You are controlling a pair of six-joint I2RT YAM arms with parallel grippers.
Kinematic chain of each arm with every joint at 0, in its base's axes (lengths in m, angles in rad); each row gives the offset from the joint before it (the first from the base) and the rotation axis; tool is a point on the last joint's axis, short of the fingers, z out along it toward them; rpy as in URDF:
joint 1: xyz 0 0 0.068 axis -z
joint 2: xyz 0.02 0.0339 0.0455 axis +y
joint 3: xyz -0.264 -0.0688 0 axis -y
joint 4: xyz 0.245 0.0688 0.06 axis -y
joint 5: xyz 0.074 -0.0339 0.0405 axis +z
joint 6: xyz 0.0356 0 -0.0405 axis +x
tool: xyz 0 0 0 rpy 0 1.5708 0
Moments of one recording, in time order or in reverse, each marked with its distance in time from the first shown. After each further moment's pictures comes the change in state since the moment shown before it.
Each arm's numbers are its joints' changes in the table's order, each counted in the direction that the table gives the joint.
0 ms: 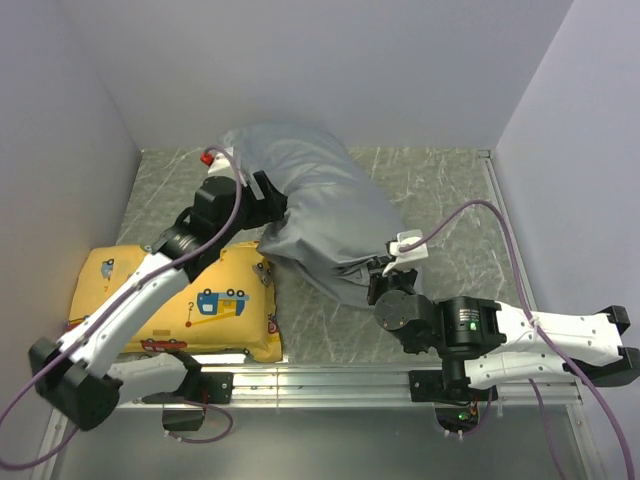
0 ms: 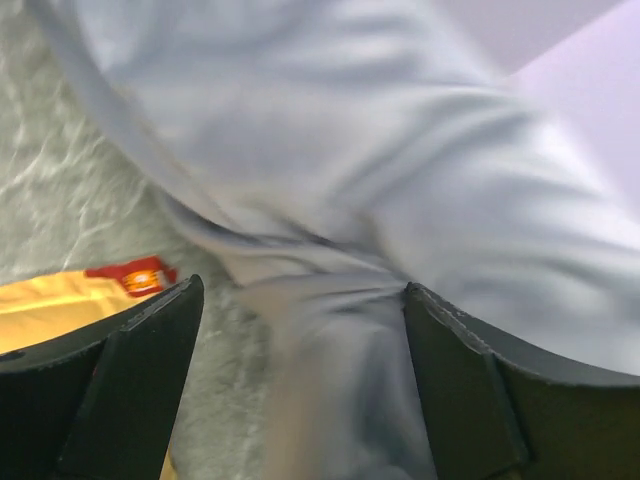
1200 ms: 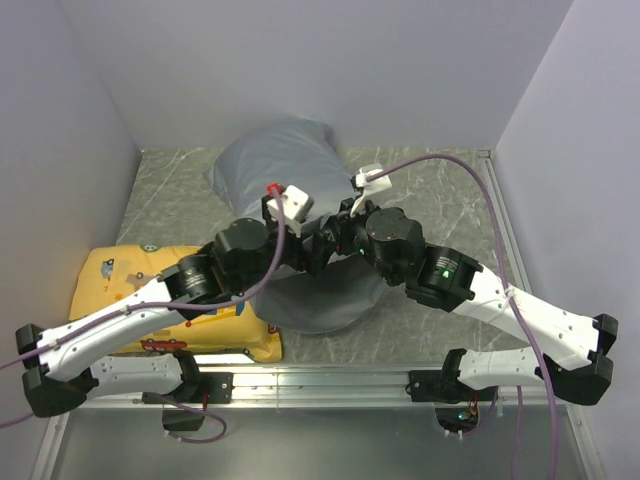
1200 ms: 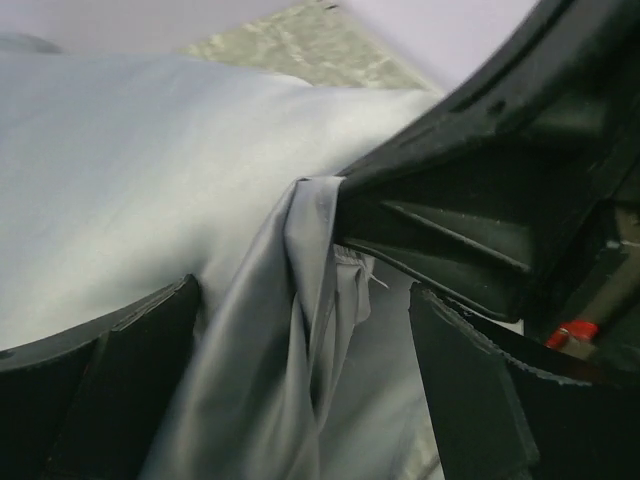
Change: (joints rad) left arm 0.479 -0.129 0.021 0.064 0.072 0.422; right arm 0.388 0.237 0.256 0.248 0.638 -0.251
